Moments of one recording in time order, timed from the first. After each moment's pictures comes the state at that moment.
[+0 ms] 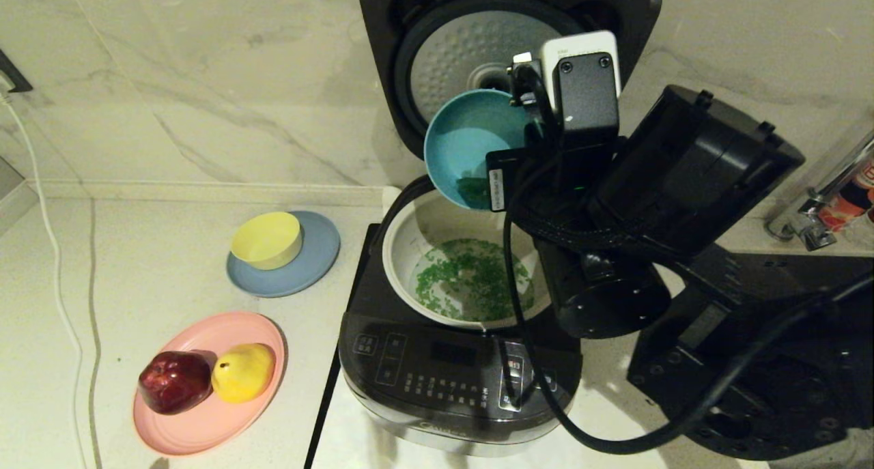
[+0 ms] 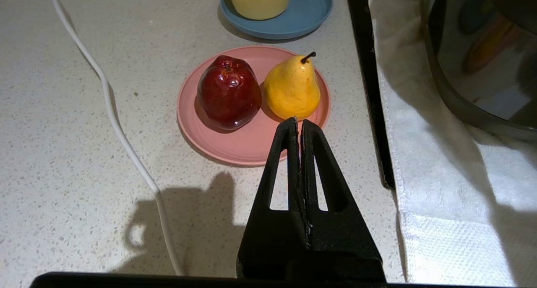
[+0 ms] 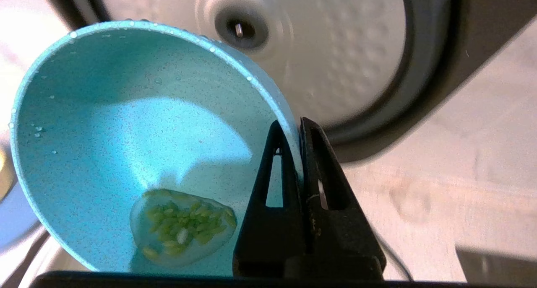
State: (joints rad) left arm -0.02 0.00 0.00 -0.01 0.00 0.04; right arm 0.95 1.86 -1.19 -1.07 -0.88 -0.39
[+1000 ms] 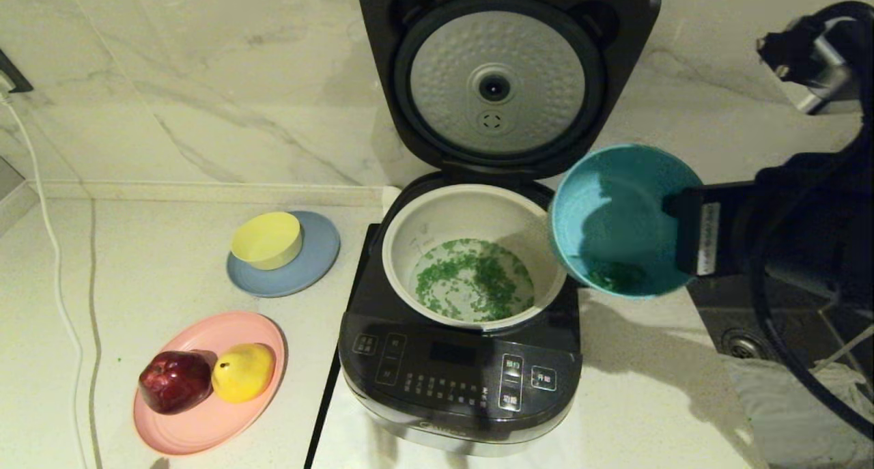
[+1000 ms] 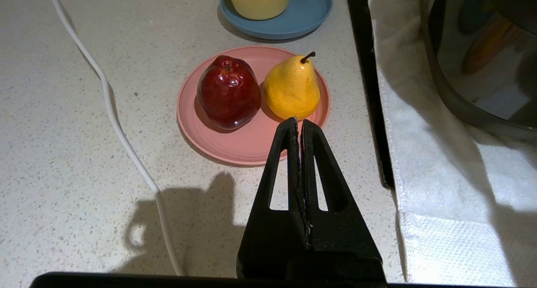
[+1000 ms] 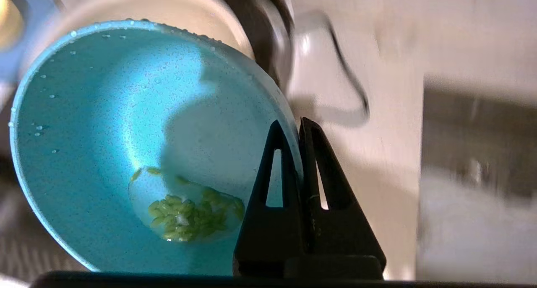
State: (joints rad) left arm -0.02 0.00 0.00 -0.01 0.00 0.04; right arm 0.95 1.40 -1.28 0.29 -0.81 0.31
